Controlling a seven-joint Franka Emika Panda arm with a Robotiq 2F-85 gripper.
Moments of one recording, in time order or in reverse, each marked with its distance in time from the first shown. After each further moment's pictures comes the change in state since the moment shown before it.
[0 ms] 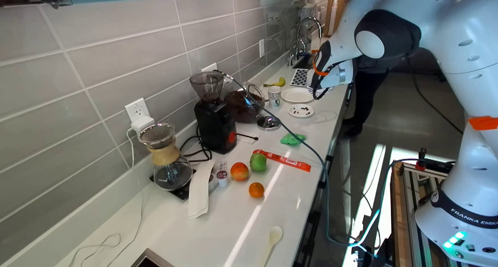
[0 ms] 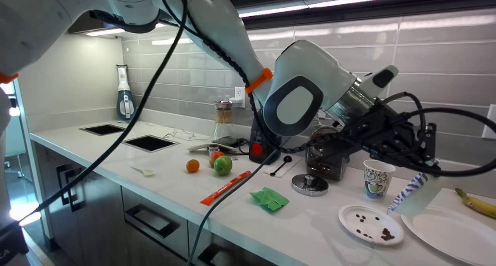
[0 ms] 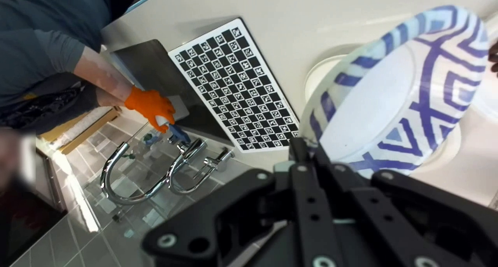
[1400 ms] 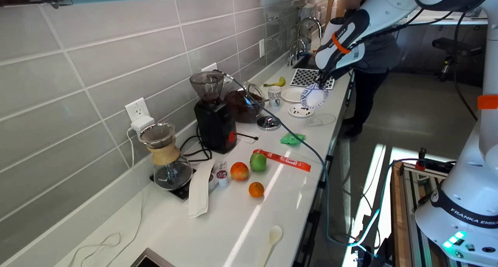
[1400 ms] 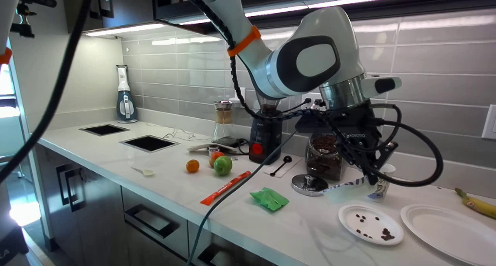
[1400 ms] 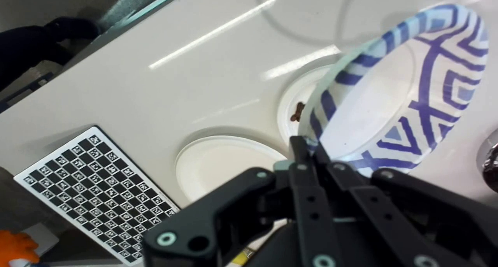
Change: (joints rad) arm -0.394 -0.363 0.419 0.004 -0.580 -0.547 0.424
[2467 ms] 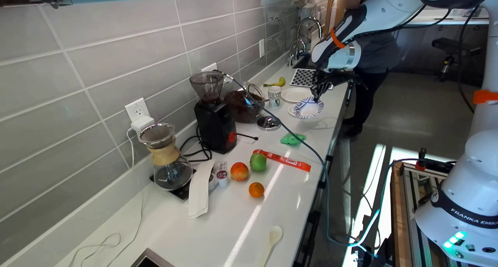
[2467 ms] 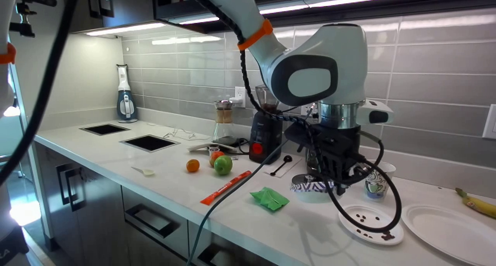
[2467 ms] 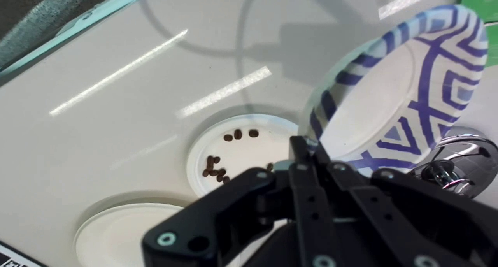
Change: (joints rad) arm -0.277 0.009 0.316 0.004 0.309 -0.140 -0.236
